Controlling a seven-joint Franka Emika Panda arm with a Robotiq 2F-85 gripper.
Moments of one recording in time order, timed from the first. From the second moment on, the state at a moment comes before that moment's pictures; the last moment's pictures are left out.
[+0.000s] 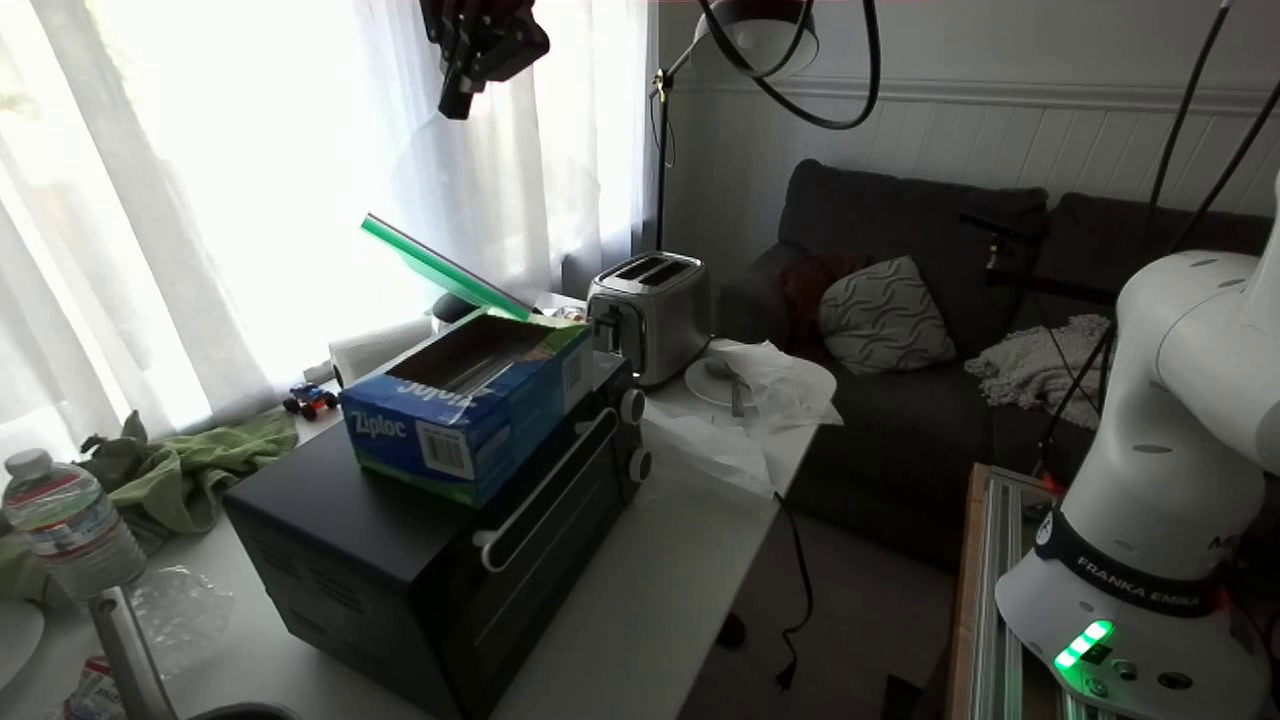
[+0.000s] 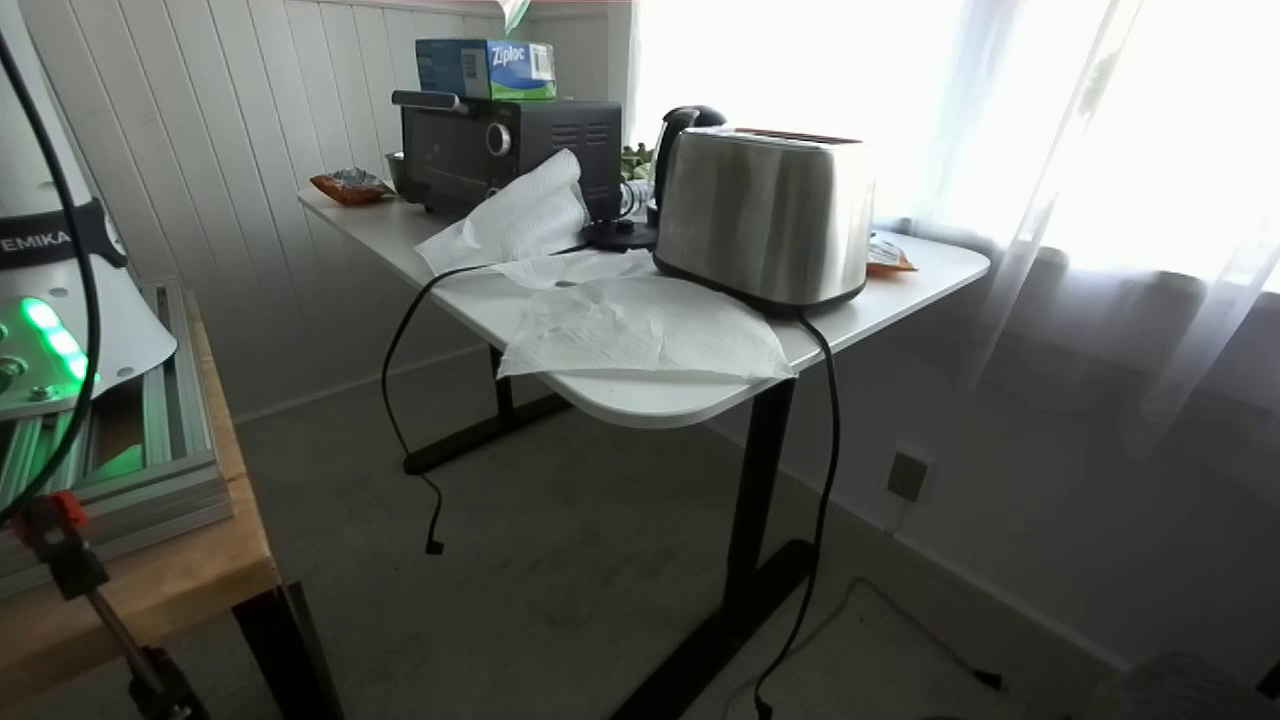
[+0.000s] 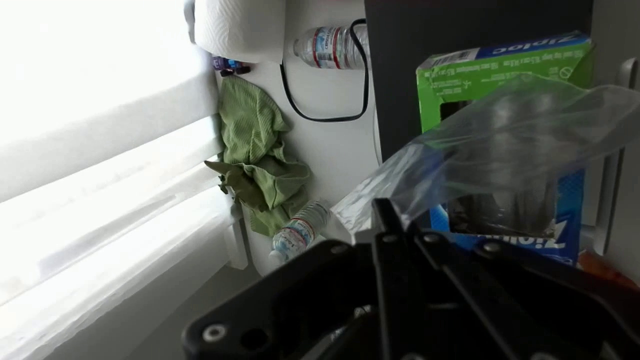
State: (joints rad) arm 0.21 -0.15 0.15 -1.82 -0.08 2.17 -1.13
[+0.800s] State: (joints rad) arm 0.21 -0.15 0.15 -1.80 -0.09 2.16 -1.13
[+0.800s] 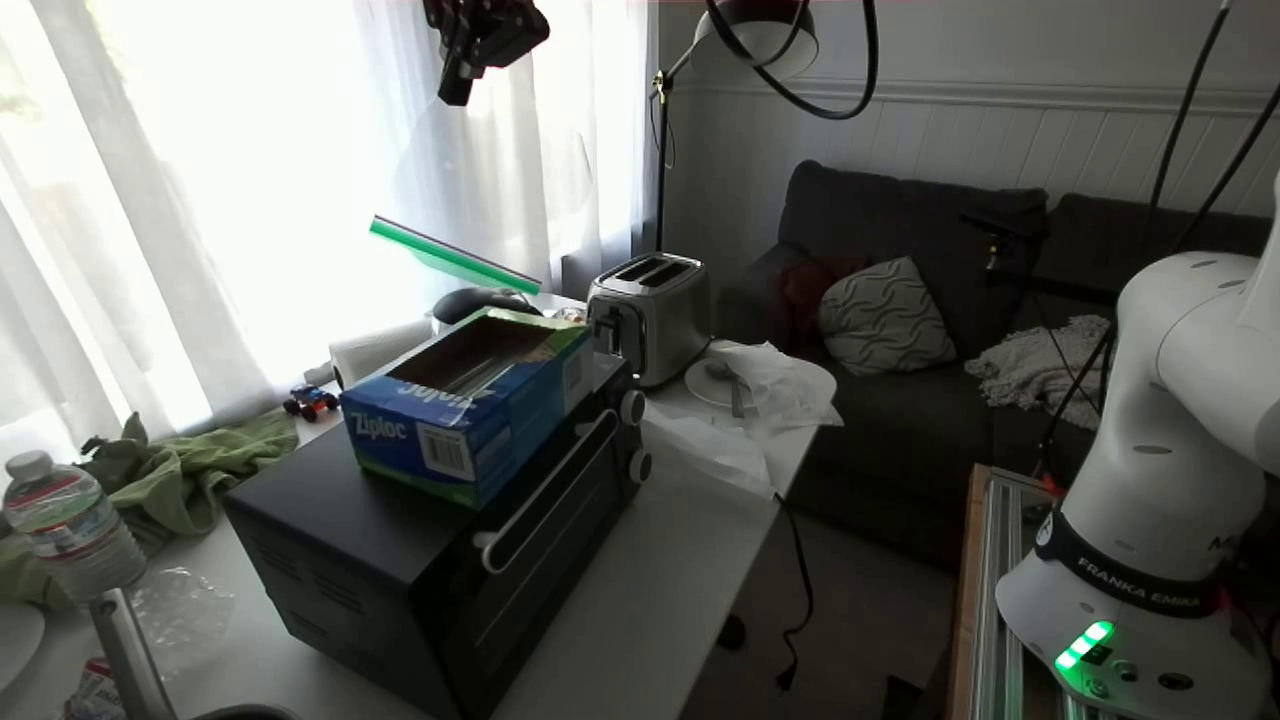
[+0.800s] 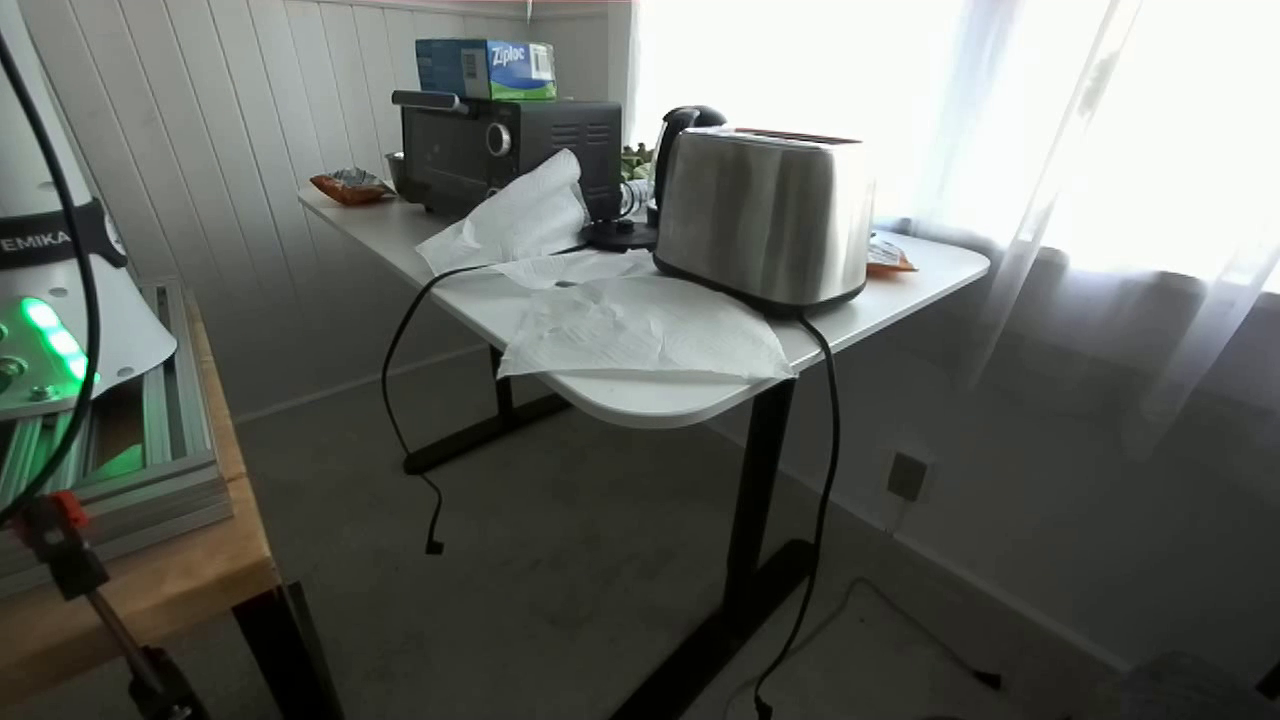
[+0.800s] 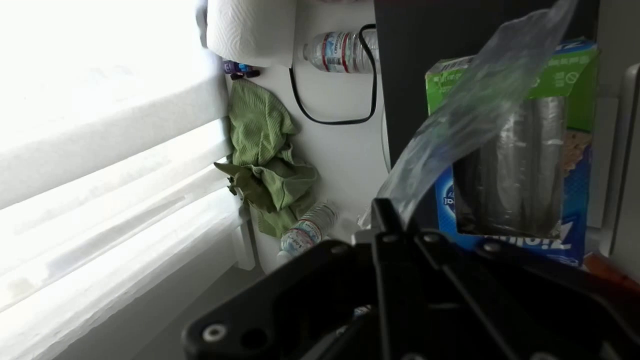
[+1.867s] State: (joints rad) arm 0.08 -0.15 0.09 -1.85 -0.38 2.10 -0.90
